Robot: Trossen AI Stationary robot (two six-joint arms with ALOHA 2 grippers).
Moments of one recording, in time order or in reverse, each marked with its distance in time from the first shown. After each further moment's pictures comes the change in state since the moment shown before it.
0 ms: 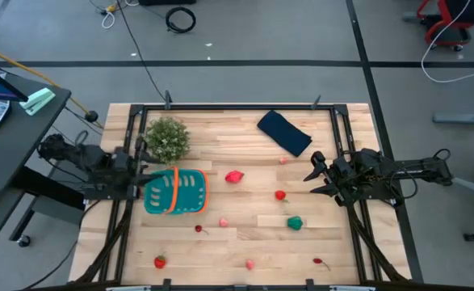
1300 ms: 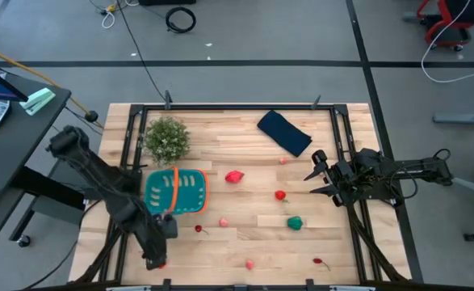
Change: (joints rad) left arm -0.411 1.201 0.498 -0.487 0.487 -1.297; right arm 0.000 0.000 0.000 0.000 0.001 -0.190
